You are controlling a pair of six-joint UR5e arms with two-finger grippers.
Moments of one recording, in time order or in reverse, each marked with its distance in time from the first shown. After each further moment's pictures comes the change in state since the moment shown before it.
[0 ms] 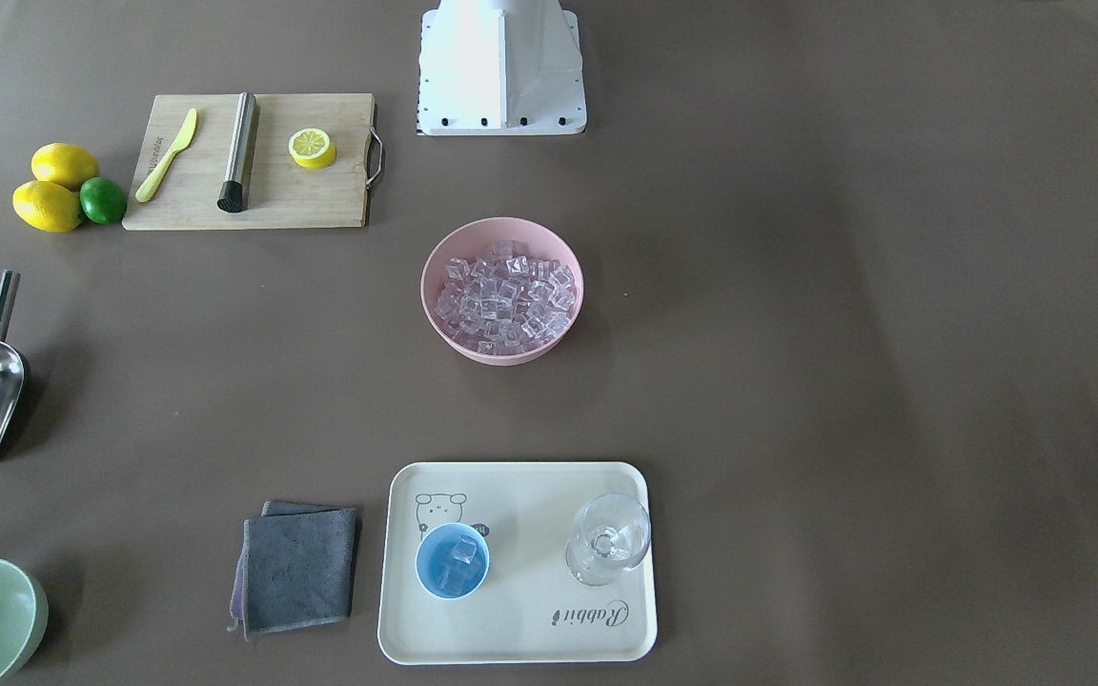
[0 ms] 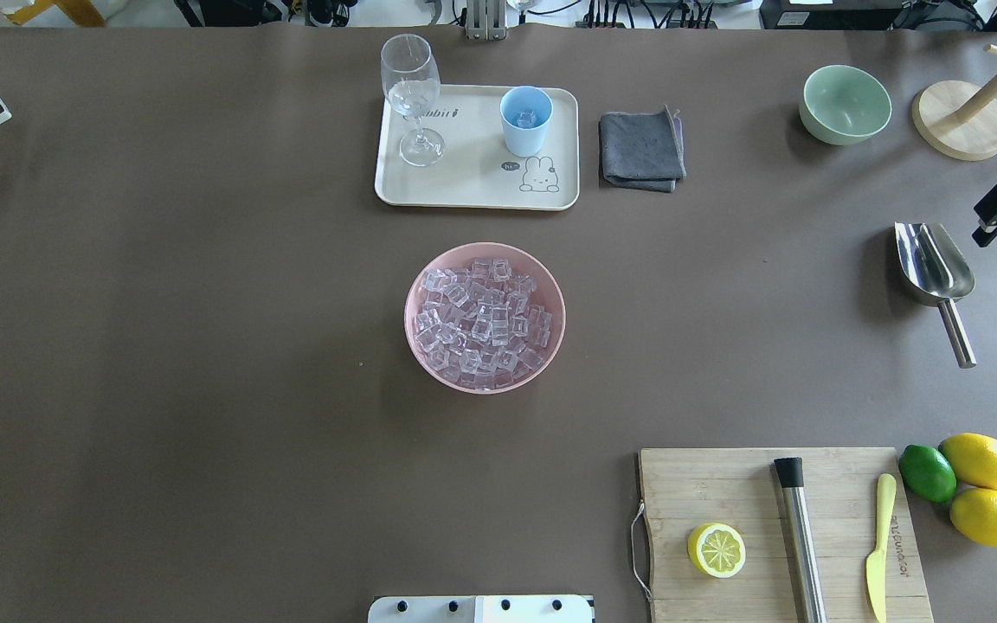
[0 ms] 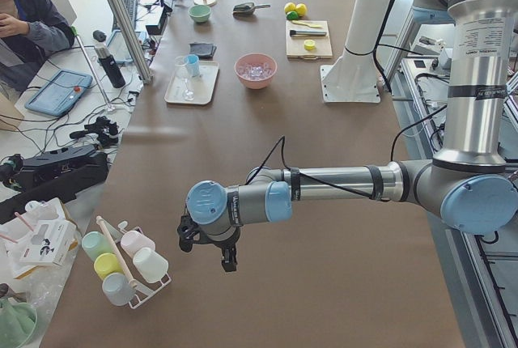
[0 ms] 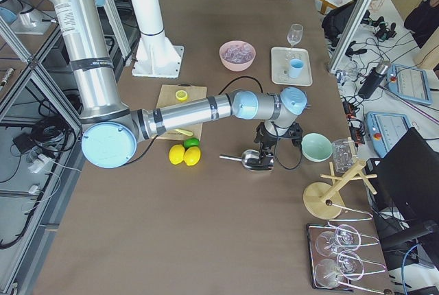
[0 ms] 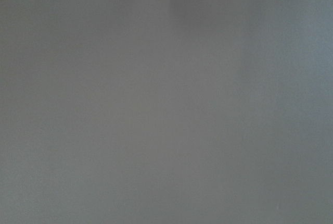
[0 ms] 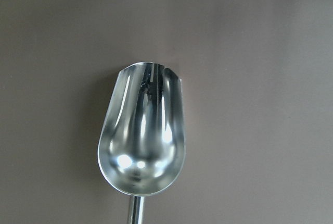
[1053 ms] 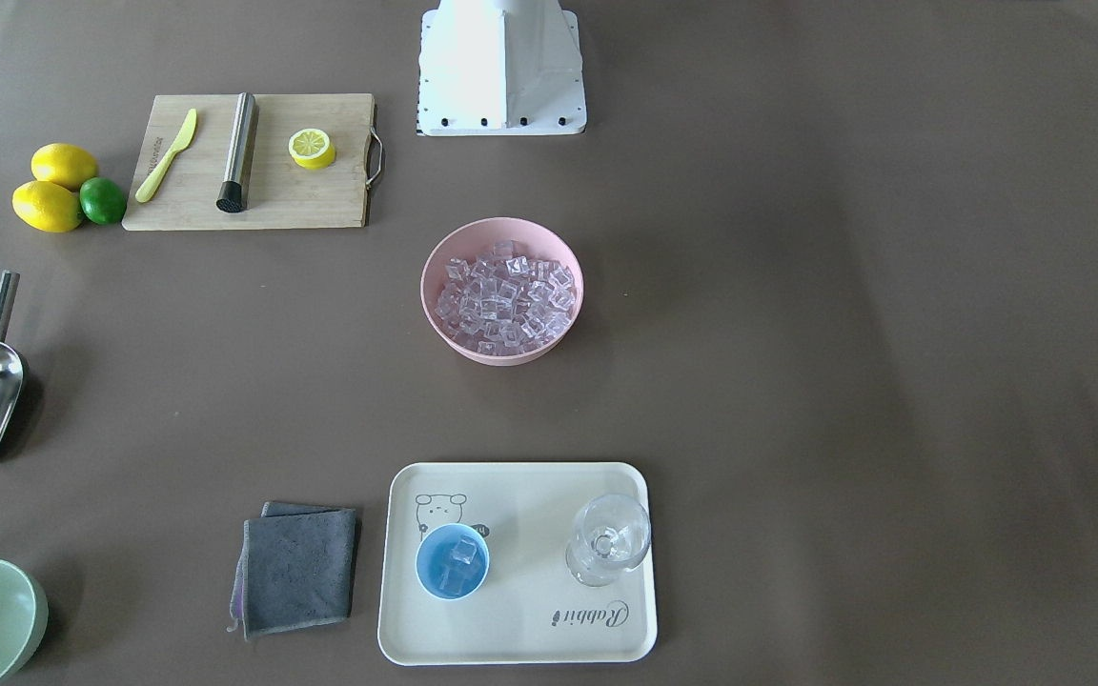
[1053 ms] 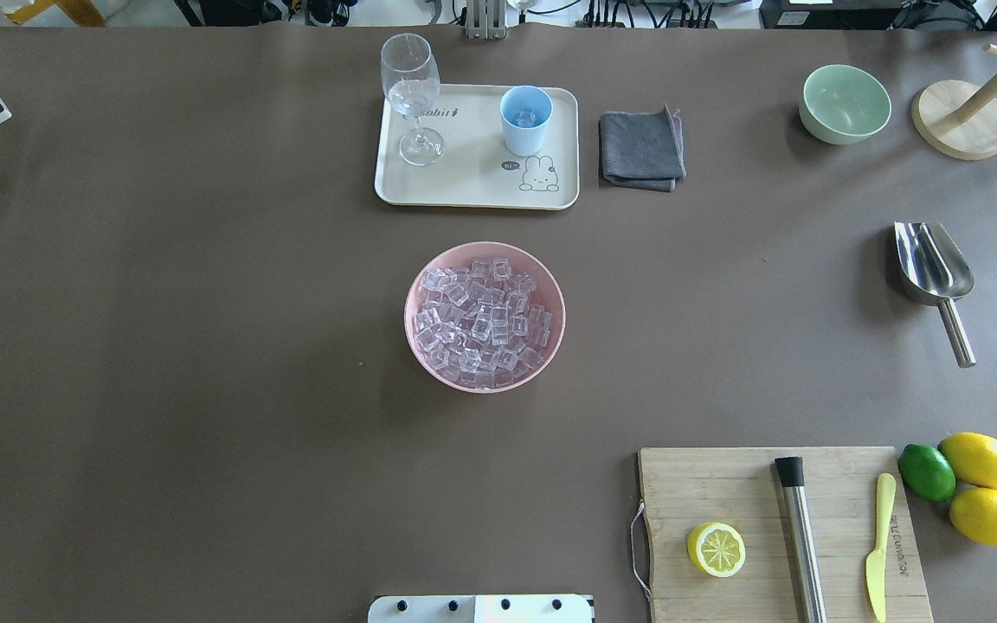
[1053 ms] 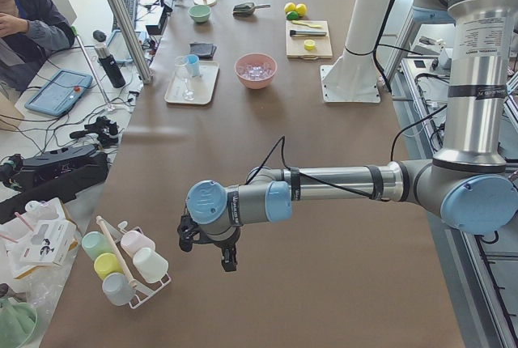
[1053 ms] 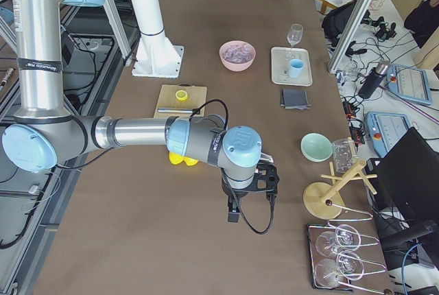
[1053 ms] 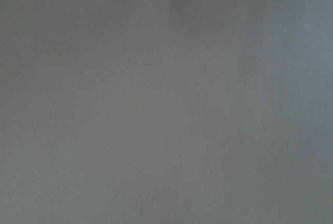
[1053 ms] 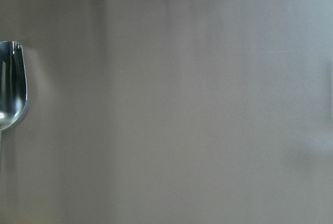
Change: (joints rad) left arm 0.000 0.000 0.000 0.000 0.000 0.000; right arm 0.391 -0.237 0.072 0.011 -0.036 -0.299
